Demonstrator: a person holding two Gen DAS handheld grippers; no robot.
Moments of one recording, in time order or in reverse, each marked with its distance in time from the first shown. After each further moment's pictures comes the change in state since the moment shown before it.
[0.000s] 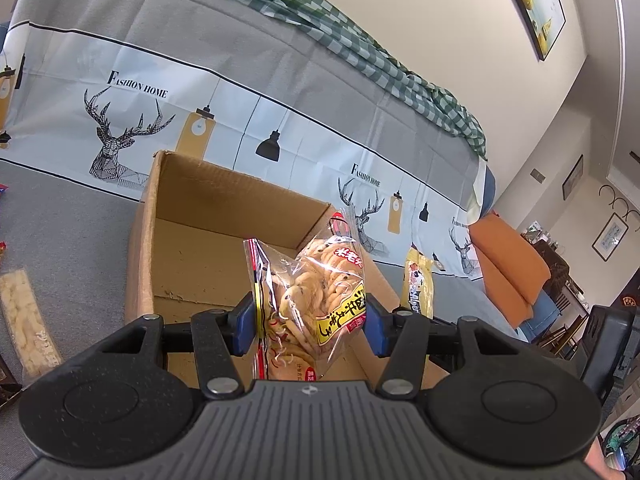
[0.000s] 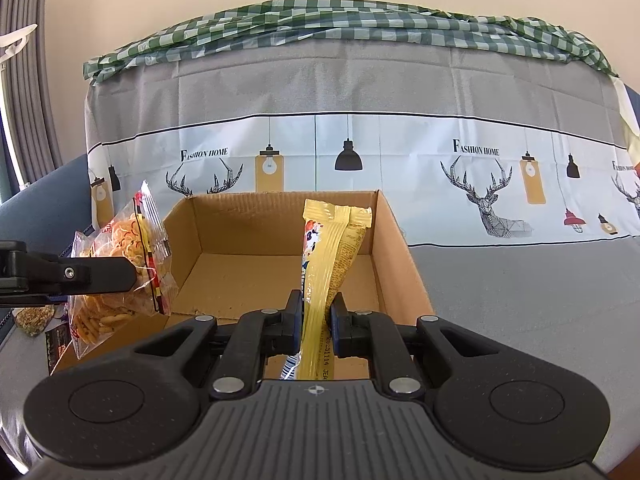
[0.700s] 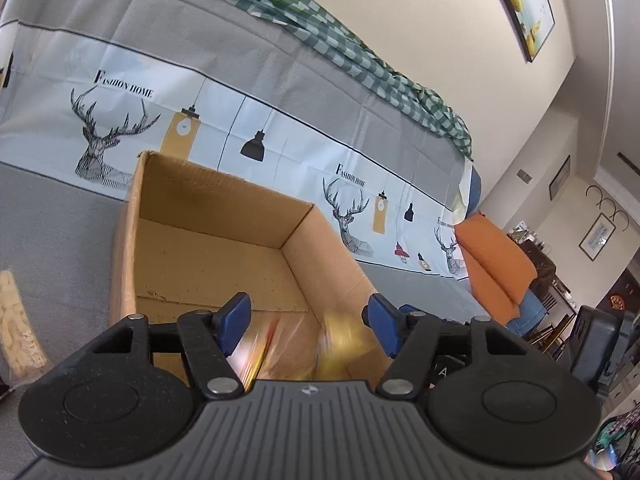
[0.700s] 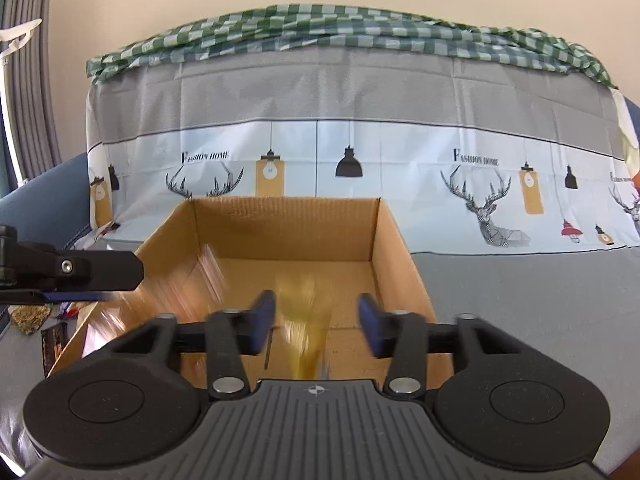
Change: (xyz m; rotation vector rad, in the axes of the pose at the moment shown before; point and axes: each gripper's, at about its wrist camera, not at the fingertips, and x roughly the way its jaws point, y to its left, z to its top) left arm -0.001 -0.007 0.000 0.010 -0.006 -0.042; right arm -0.002 0.006 0.000 -0.021 -0.028 -0.015
